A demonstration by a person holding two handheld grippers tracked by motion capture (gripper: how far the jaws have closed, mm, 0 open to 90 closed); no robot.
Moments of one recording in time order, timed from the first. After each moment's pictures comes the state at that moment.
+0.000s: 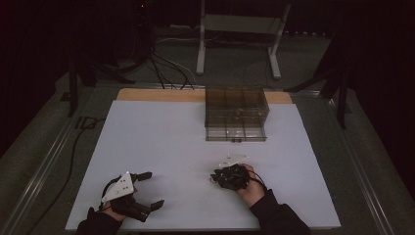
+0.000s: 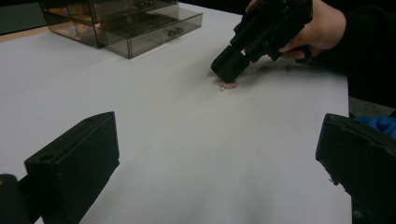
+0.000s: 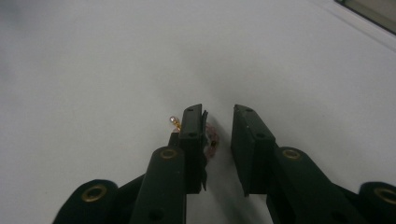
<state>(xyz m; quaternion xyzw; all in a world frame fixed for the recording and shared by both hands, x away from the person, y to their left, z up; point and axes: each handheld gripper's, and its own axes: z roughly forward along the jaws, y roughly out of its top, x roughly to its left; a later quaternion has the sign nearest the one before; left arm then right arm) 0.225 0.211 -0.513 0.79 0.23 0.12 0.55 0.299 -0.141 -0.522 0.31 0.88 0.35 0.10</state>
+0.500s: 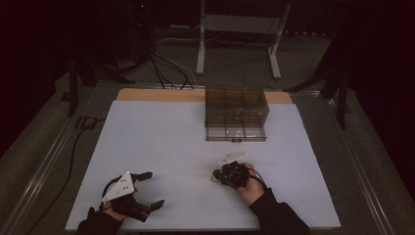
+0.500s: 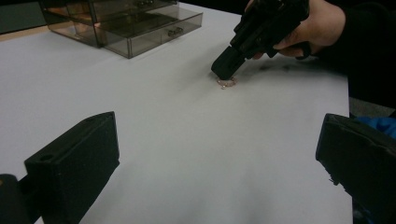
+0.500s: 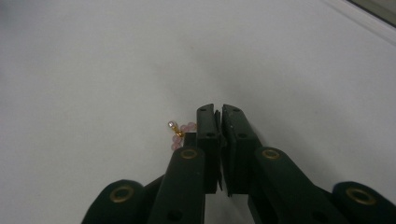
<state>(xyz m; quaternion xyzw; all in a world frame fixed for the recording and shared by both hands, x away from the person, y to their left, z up) 0.226 0.210 -0.514 0.79 0.23 0.12 0.55 0.305 -0.141 -0.519 0.32 0.88 0.34 0.09</state>
